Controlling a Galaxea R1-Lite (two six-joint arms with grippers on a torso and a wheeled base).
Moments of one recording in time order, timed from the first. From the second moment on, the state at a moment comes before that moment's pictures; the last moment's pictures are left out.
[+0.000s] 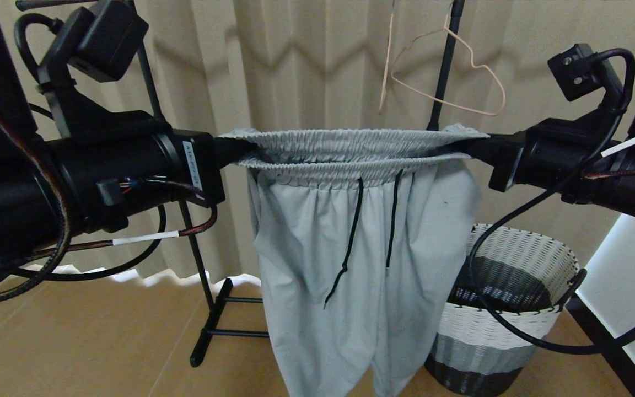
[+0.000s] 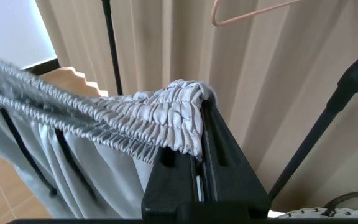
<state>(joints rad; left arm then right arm) -0.62 1.40 -1.01 -0.33 0.01 -0.07 0.34 1.55 -1.01 -0.48 0.28 0.02</state>
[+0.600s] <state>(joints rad) -0.62 1.59 -1.21 -0.38 0.00 -0.07 0.34 1.33 -0.91 -0.31 0.30 0.02</state>
